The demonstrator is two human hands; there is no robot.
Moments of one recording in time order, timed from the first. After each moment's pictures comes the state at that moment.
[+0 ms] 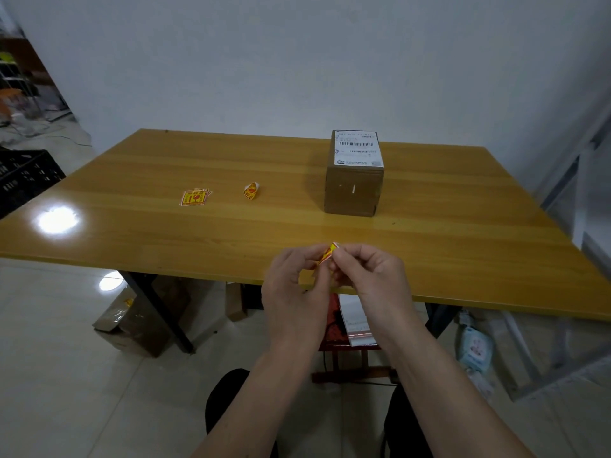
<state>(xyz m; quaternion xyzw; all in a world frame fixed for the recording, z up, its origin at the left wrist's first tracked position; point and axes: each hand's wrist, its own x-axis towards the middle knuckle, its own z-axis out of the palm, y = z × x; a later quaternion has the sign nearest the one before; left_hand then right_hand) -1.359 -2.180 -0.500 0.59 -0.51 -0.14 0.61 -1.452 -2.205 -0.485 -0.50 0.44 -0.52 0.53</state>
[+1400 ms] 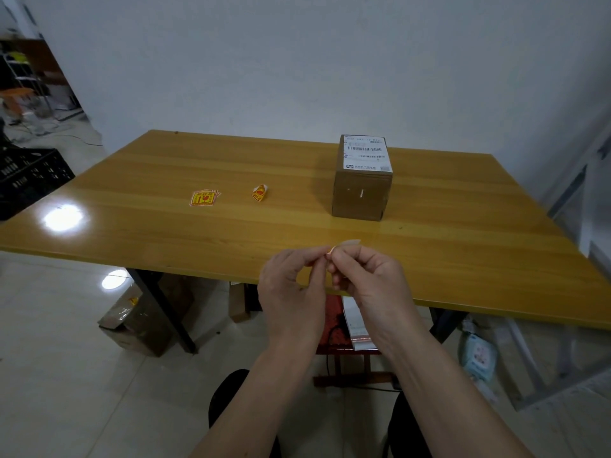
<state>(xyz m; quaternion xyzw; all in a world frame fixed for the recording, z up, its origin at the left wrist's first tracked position) -1.345 -2.179 -0.501 0.59 -0.50 -0.13 0.62 -1.441 -2.201 -0.480 -0.49 0.40 -0.51 0.58</state>
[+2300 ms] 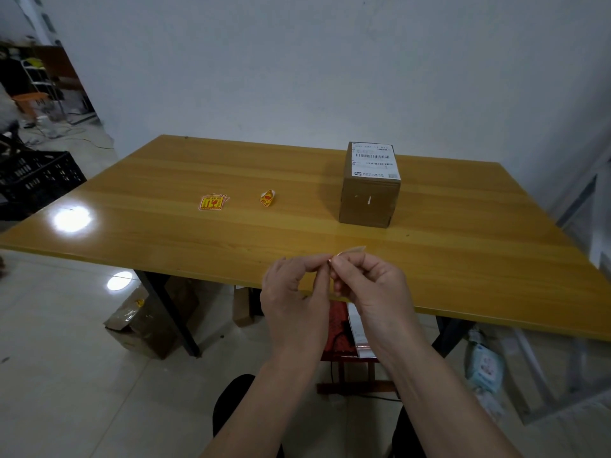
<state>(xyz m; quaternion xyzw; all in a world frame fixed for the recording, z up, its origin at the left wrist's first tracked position) -1.341 -2.174 -0.499 0.59 -0.48 -0.12 0.64 -1.432 -2.195 -0.478 -0.48 0.40 -0.52 0.58</state>
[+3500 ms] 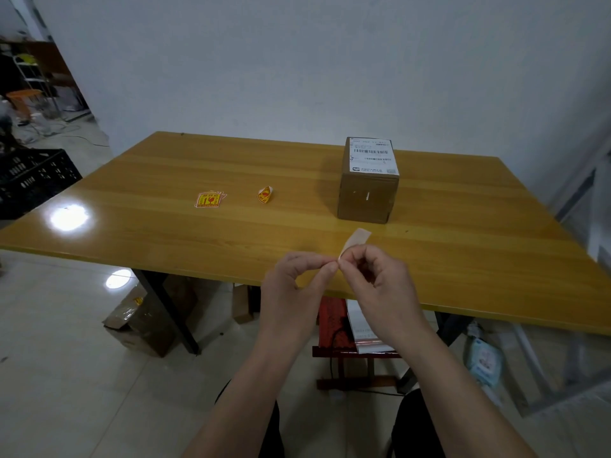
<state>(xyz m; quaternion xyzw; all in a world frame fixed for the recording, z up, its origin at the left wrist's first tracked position) -1.327 -2.174 -0.481 0.59 -0.51 -0.30 0.55 -1.446 -2.205 -0.486 -0.67 0.45 -0.46 0.38</state>
